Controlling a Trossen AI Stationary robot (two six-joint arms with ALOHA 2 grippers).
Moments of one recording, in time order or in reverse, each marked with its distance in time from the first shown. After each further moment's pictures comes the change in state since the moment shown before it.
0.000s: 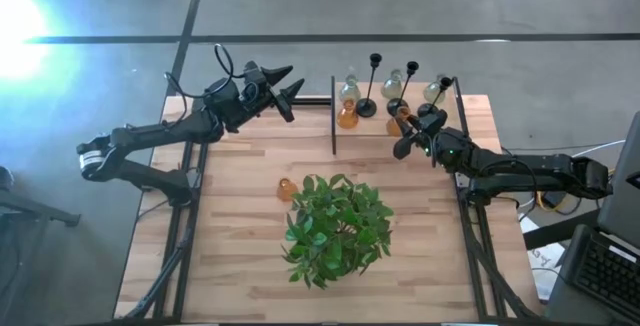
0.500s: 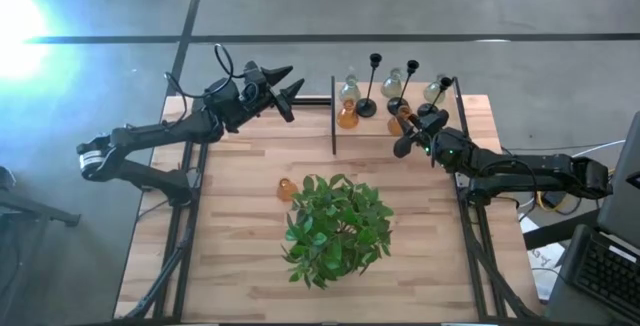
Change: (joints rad) left arm 0.000 0.000 -0.001 0.000 0.000 0.000; right arm -0.001 0.001 -0.001 -0.003 0.030 0.002
